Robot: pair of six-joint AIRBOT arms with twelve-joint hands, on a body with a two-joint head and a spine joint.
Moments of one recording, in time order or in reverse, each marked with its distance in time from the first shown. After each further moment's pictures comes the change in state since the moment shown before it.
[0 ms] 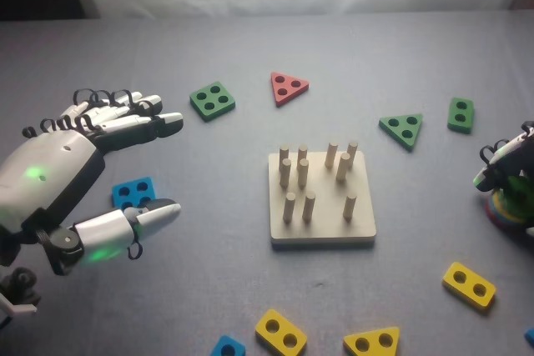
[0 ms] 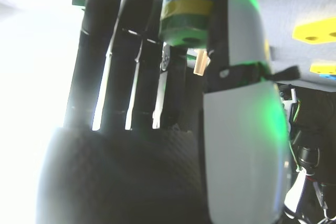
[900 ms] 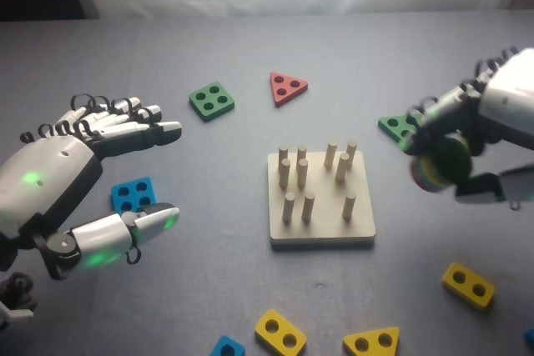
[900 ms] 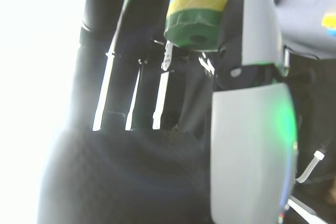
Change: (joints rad) left arm 0.015 -0.001 0.000 -0.002 -0.004 -0.001; right arm 0.190 -0.017 -0.040 -0.213 0.111 0.060
